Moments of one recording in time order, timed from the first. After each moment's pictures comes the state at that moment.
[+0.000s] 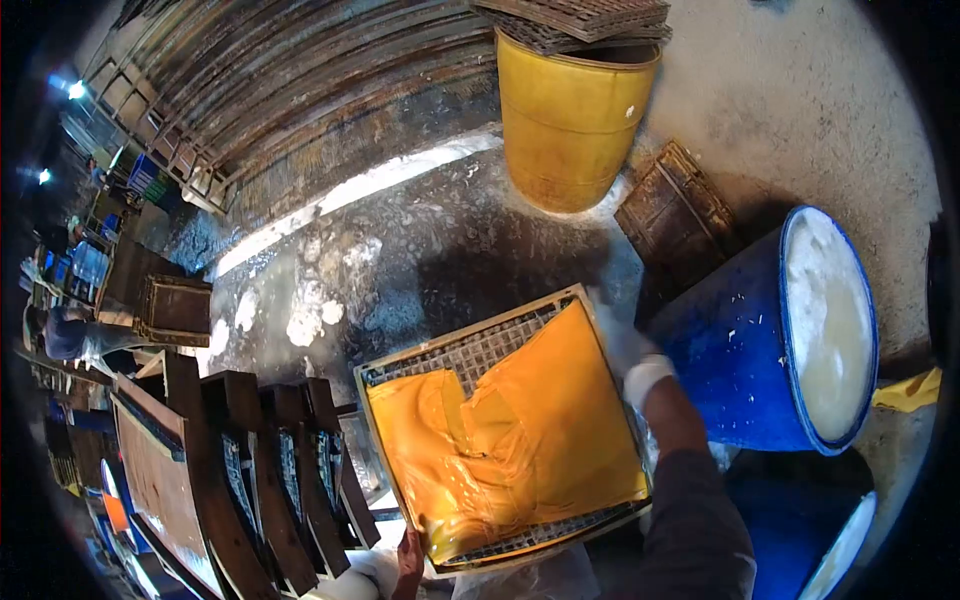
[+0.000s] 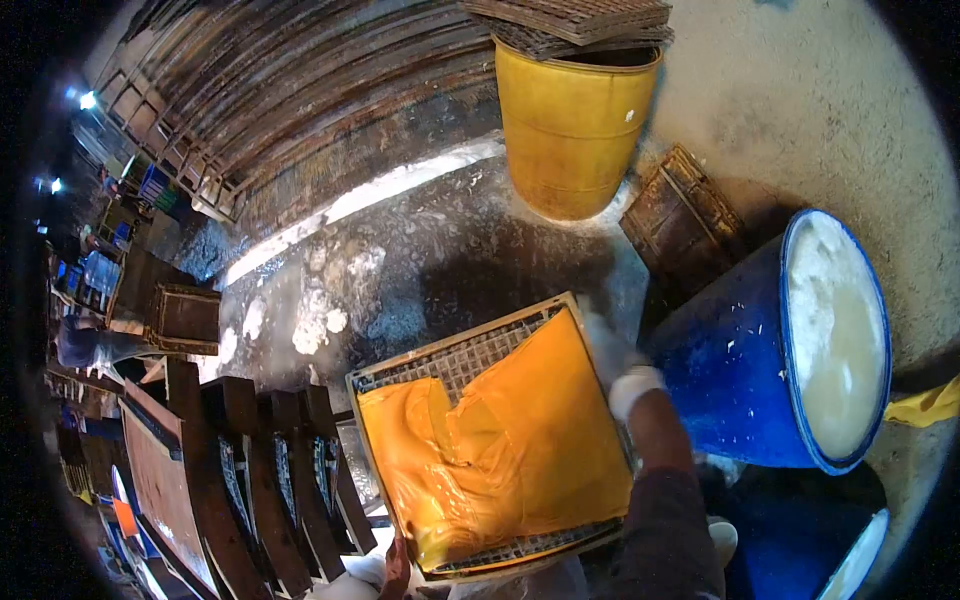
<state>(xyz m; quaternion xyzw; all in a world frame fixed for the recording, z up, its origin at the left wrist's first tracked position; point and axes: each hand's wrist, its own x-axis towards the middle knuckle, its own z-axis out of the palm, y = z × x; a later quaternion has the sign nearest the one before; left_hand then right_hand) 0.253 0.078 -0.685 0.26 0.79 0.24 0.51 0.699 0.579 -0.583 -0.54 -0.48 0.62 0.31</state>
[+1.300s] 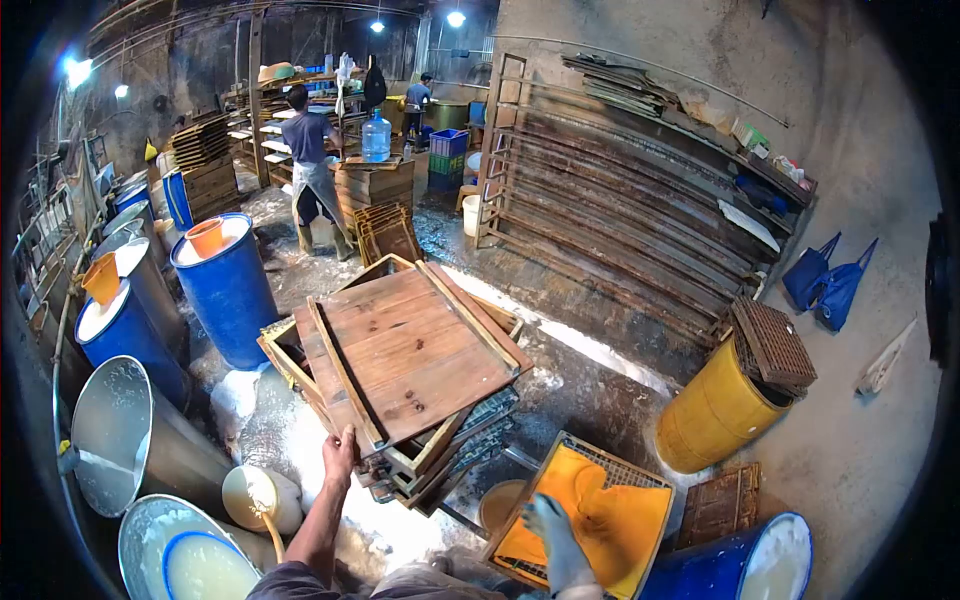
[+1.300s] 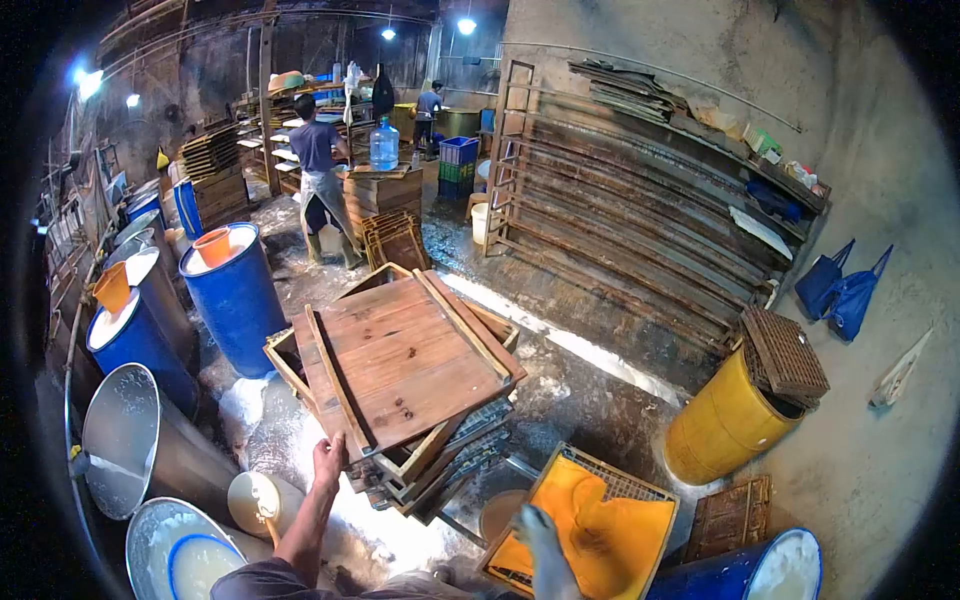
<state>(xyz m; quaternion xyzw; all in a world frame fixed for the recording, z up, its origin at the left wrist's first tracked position) -0.013 -0.110 -0.384 -0.01 0.70 0.71 0.08 0.355 0.181 -0.433 -0.43 -0.43 0.77 0.17</state>
